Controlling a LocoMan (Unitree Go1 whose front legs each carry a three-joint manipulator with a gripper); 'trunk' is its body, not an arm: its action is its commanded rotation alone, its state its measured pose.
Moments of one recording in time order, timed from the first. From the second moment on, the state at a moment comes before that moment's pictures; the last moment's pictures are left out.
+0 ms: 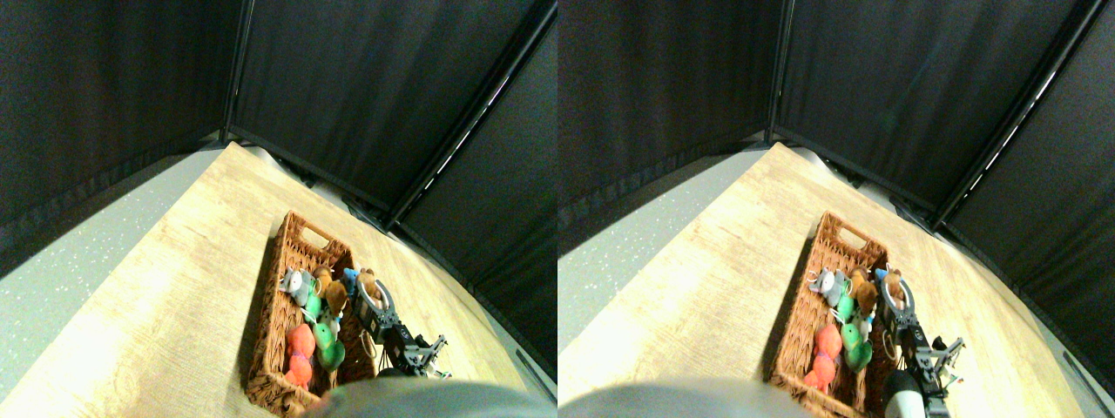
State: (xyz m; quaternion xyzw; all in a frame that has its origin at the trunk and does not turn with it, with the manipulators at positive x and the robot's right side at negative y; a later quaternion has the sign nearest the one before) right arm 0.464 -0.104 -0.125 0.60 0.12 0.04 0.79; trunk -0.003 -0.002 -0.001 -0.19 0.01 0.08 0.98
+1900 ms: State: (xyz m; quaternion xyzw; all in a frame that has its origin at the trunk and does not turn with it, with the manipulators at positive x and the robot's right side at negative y) right arm 0.458 -0.236 -0.121 0.54 -0.09 -0.11 0.83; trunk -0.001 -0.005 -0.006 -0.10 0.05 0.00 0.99
